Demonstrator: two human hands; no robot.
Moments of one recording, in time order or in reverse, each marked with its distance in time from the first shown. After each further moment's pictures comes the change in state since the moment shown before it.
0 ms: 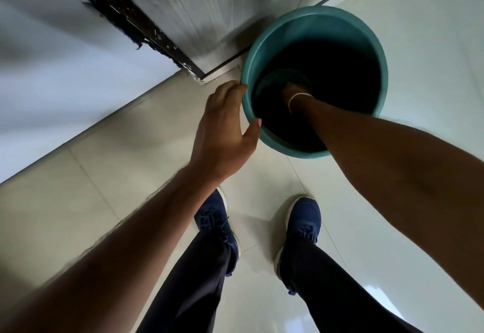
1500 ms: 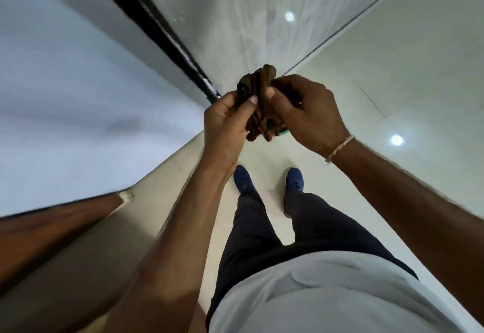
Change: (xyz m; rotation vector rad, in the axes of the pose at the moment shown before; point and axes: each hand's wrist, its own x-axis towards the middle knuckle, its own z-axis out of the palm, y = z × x) left_hand -0.284 0.429 -0.371 -0.900 0.110 -0.206; right_hand -0.746 -0.037 -0.318 0.981 0.696 -0.240
